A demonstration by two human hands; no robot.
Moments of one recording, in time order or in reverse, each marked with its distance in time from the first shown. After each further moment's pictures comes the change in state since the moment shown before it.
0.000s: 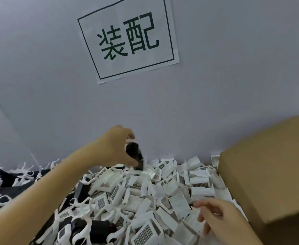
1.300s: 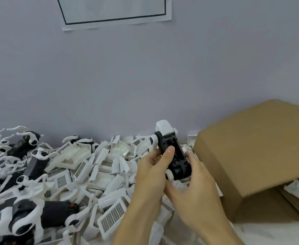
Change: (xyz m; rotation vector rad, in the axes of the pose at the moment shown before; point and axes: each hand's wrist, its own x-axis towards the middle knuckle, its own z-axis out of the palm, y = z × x) left_hand -0.028 0.123 0.176 -1.821 0.052 -0.183; right_hand 0.005 0.009 0.028 -0.246 0.333 -0.352
